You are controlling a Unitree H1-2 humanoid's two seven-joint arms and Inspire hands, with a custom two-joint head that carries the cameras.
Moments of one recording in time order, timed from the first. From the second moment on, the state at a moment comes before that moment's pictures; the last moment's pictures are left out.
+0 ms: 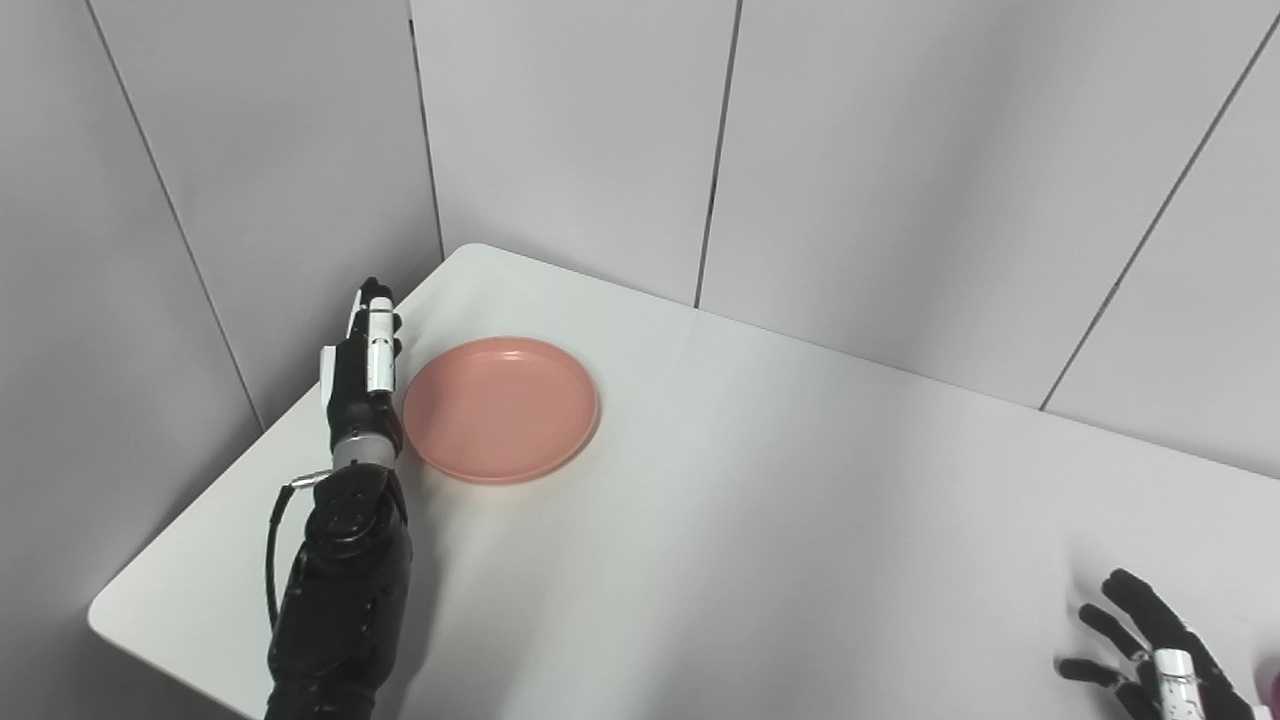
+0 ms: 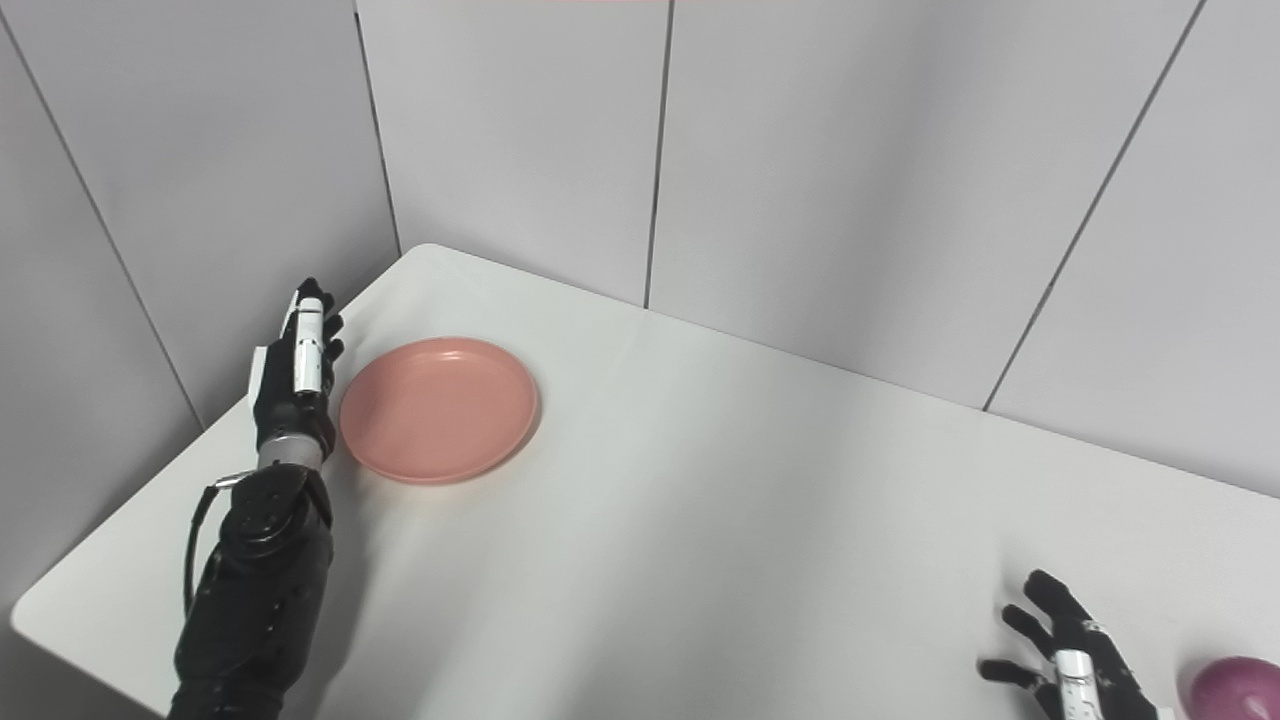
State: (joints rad) left arm -0.29 0.20 0.44 0.09 -0.17 0.17 0.26; right arm -0.06 -0.10 -0.05 -0.17 0.07 0.16 0.04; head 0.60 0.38
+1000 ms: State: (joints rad) left arm -0.29 0.20 0.40 0.14 -0.22 0.18 0.20; right arm -0.06 -0.10 -0.05 -0.19 0.07 0.18 0.03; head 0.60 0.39
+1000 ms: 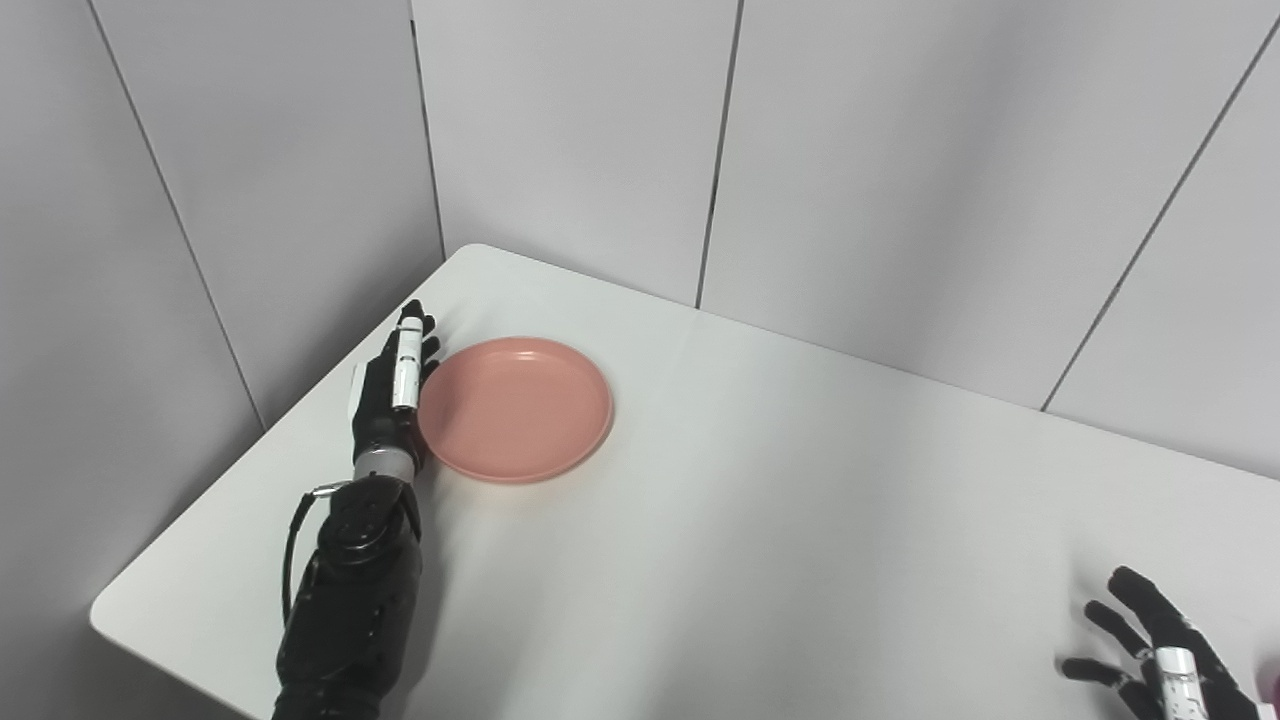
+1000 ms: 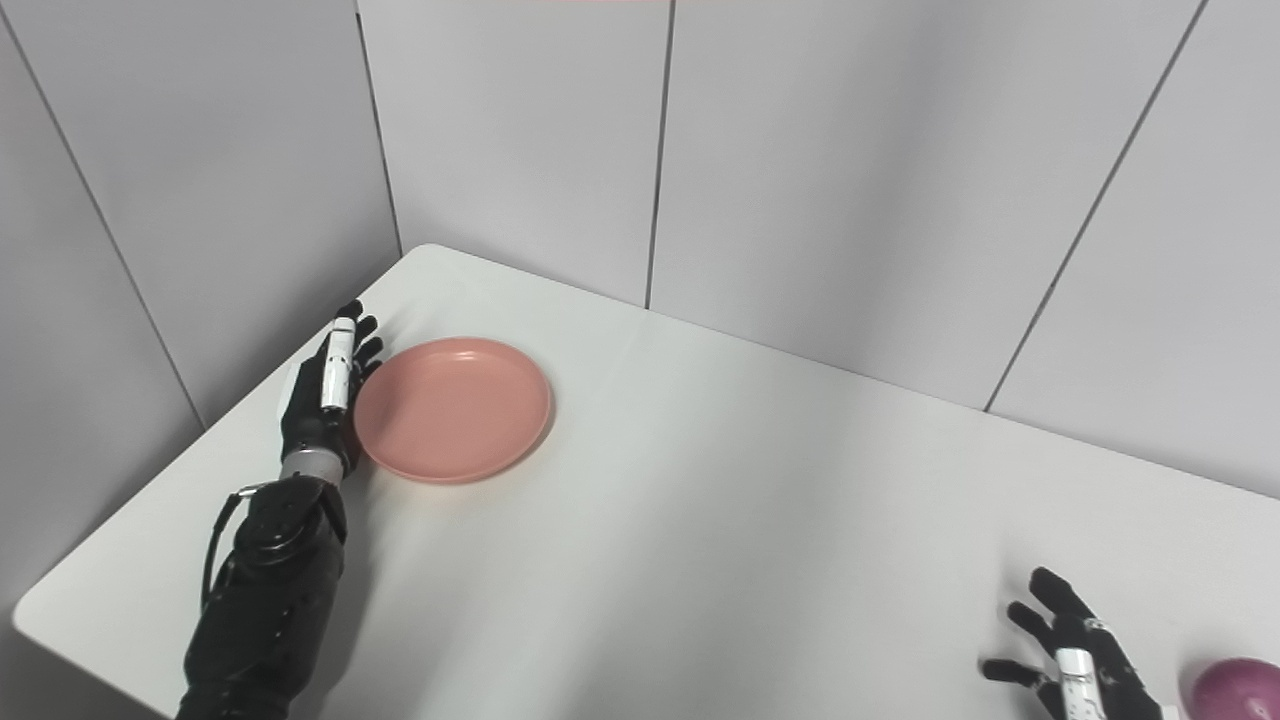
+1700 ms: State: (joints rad) left arm -0.32 0.21 0.36 0.18 -0.29 0.18 0.15; right arm -0.06 -0.10 -0.05 -0.19 0.07 0.18 0.04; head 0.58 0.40
